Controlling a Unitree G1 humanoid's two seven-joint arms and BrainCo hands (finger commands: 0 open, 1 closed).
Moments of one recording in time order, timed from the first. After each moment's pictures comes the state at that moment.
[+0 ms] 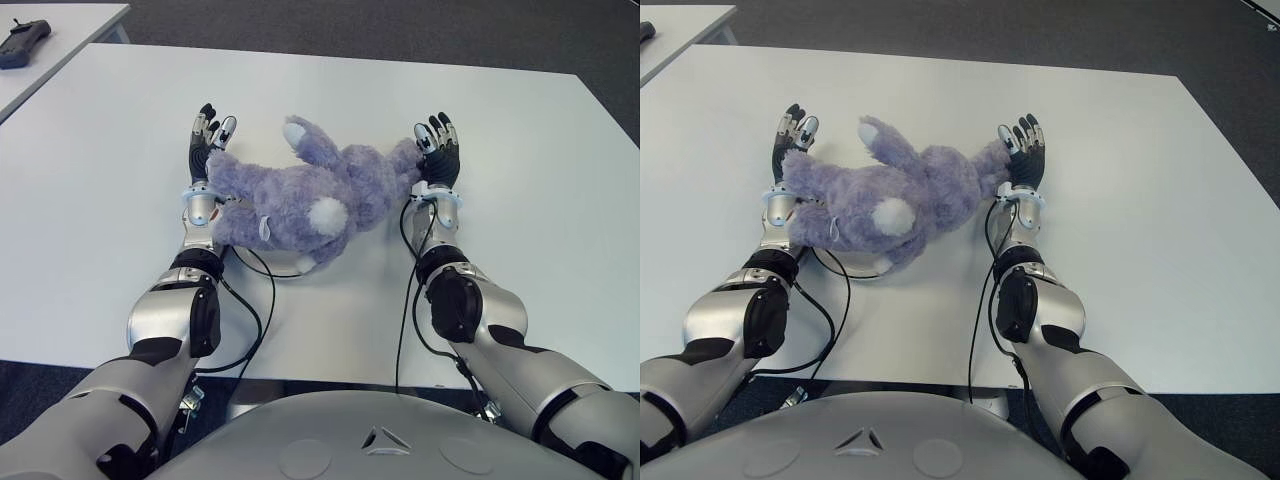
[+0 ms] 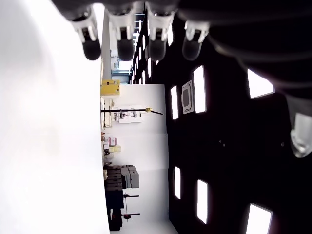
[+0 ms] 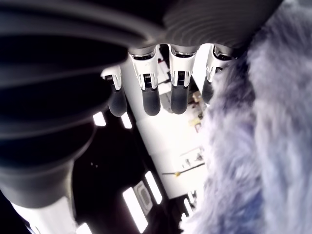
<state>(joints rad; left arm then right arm) -0.63 0.14 0.28 1.18 -0.02 -0.61 0.06 -0.77 -0.01 -0.49 1.24 0.15 -0.64 0.11</state>
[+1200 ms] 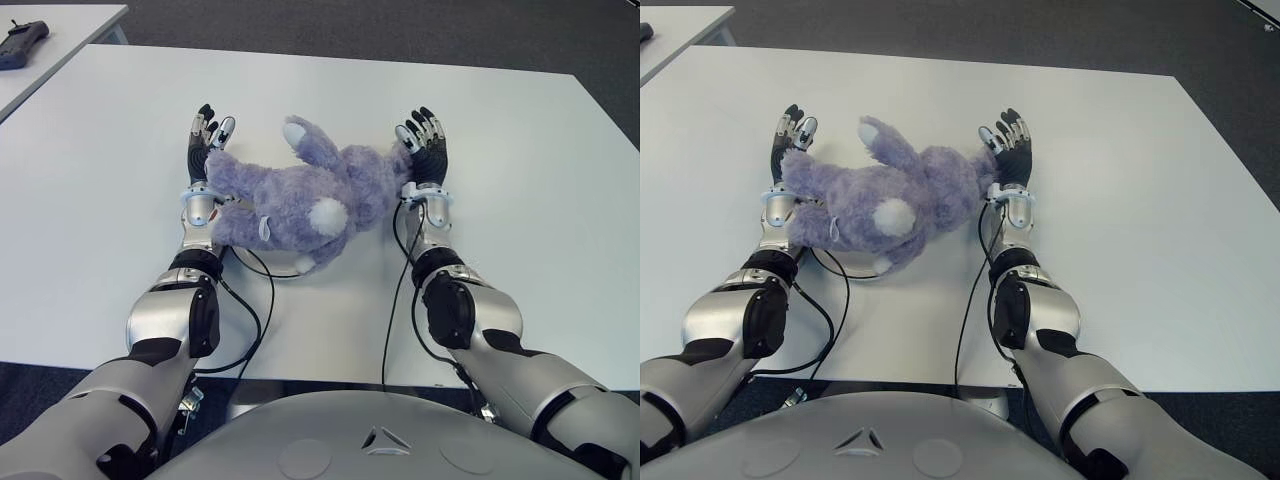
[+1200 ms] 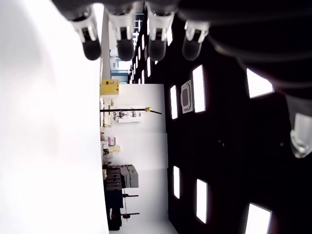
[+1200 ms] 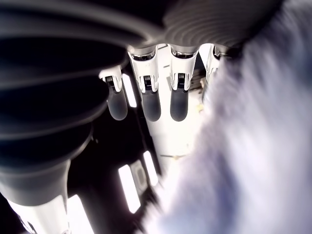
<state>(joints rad) -0.63 0.15 0.27 1.18 -0.02 -0.62 0.07 -0.74 0.00 -0.29 1.23 -0.05 -0.68 -0.05</state>
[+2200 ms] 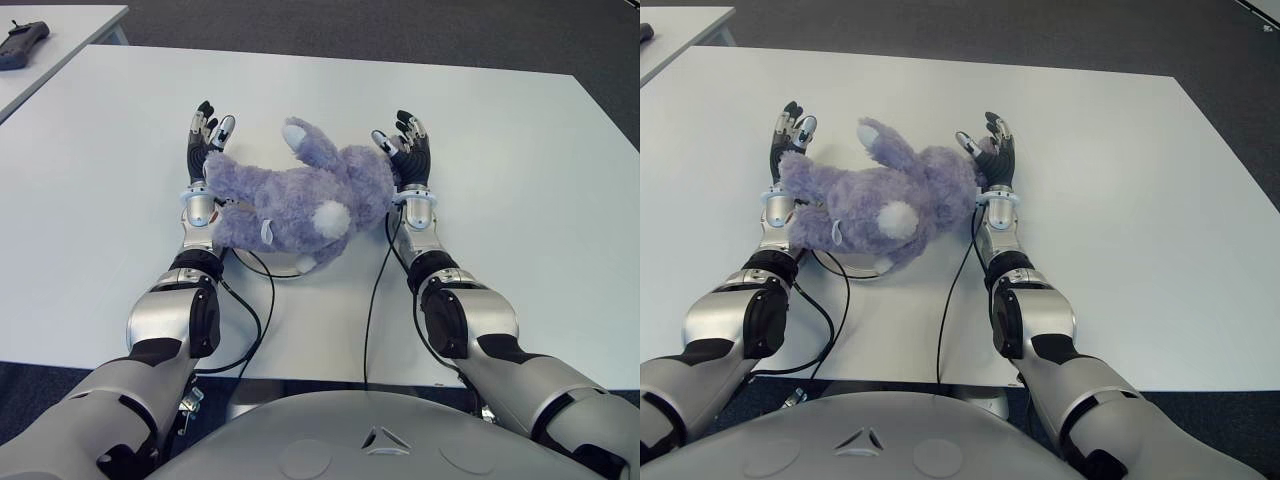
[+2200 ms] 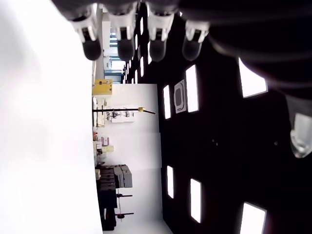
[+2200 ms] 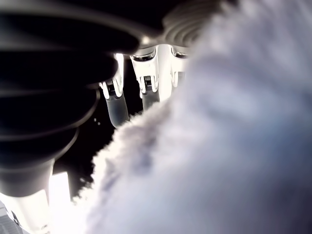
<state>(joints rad) -0.62 0.14 0.28 1.18 -0.02 -0.65 0.07 -0.72 0.00 -0.17 1.22 -0.12 -0.69 -0.24</state>
